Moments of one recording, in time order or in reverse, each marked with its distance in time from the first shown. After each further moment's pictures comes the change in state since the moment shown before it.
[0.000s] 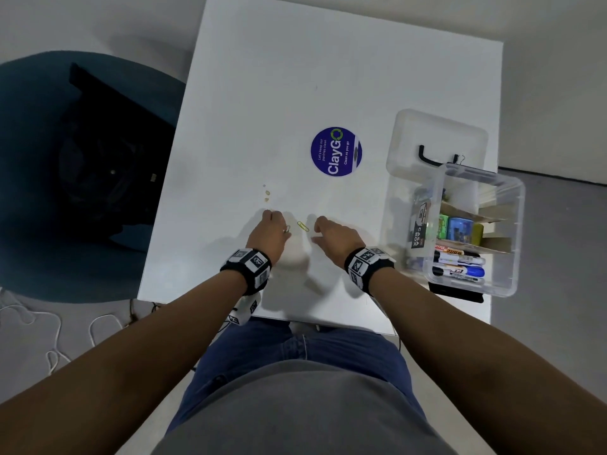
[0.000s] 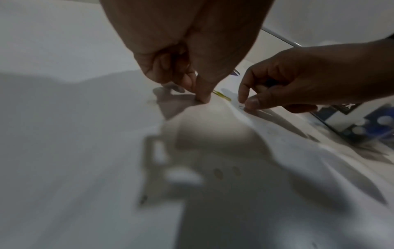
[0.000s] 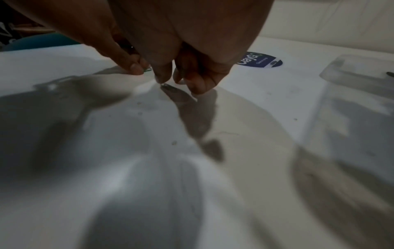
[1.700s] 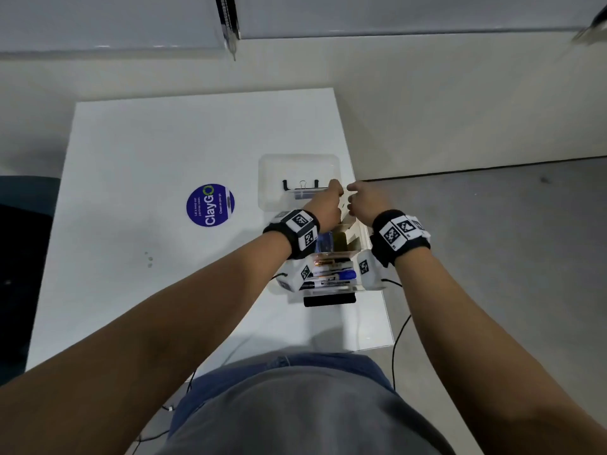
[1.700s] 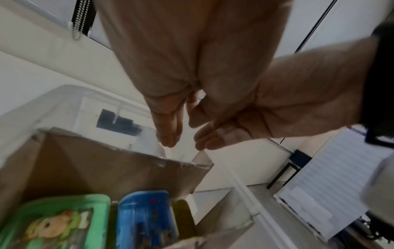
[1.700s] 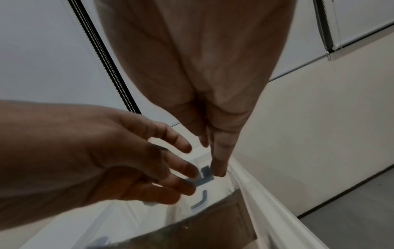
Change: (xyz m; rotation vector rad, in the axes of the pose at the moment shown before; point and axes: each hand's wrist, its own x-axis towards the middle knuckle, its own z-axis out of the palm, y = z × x) left_hand 0.021 0.388 0.041 -0.020 -0.192 0.523; right_hand -0.110 0.248 -0.194 0.582 0.393 0.471
